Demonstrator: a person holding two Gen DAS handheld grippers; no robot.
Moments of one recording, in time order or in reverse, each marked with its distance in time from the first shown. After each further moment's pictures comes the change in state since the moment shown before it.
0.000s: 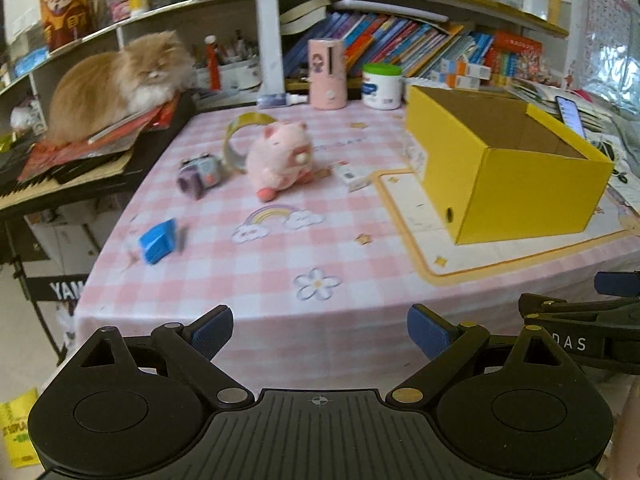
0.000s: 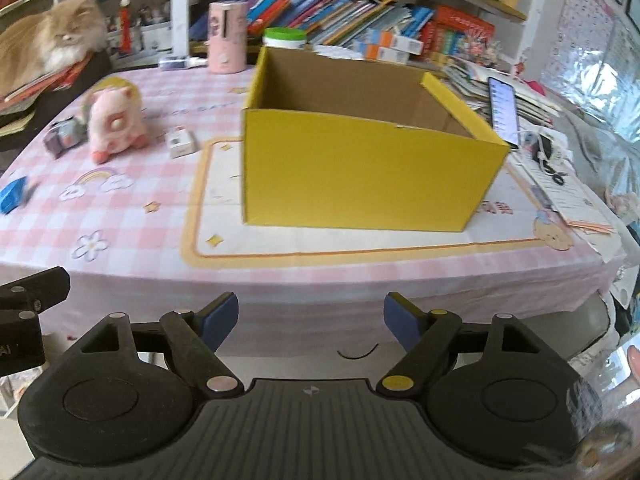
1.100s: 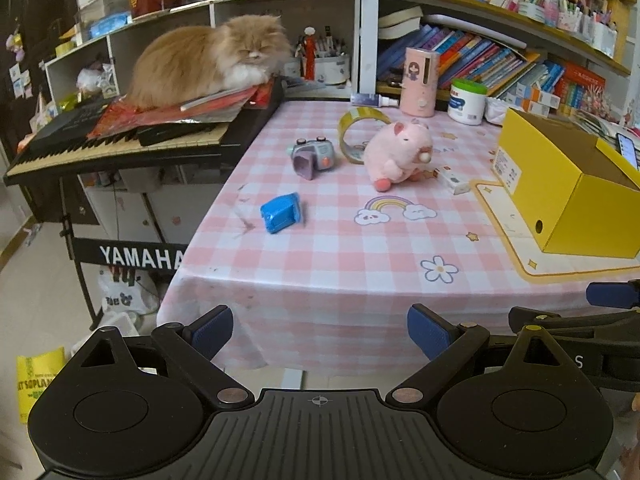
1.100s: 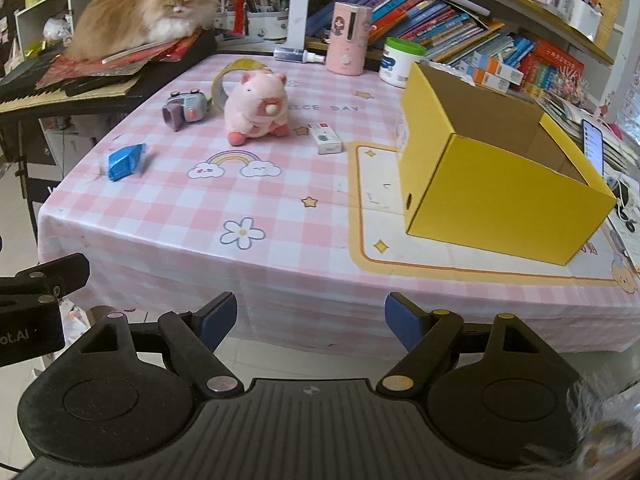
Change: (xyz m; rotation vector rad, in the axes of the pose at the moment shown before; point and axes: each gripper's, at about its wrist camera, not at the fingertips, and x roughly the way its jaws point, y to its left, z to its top) left arm -0.025 0.090 -0.025 -0.130 -0.010 0.111; right arm -0.017 0.104 0.002 -0.148 -0.003 0.171
